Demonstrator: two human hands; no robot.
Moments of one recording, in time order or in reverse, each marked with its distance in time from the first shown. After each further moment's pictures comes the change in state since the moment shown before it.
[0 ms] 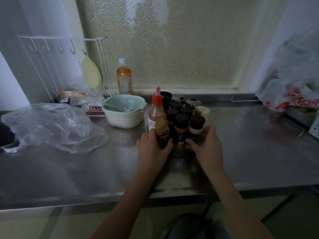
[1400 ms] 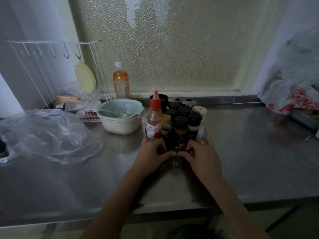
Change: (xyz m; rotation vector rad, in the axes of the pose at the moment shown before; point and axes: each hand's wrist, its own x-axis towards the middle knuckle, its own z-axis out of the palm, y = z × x) left_hand 0.030 -0.025 0.010 -0.057 -0.357 0.168; right_hand 0.008 0.016 0.012 -0.310 -0.183 -0.203
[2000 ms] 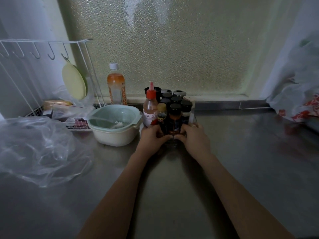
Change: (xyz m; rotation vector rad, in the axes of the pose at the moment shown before) left_hand 0.103 -0.051 0.026 -0.022 0.053 -0.130; right_hand 0.120 0.017 0.044 -0.022 -0.096 0.030
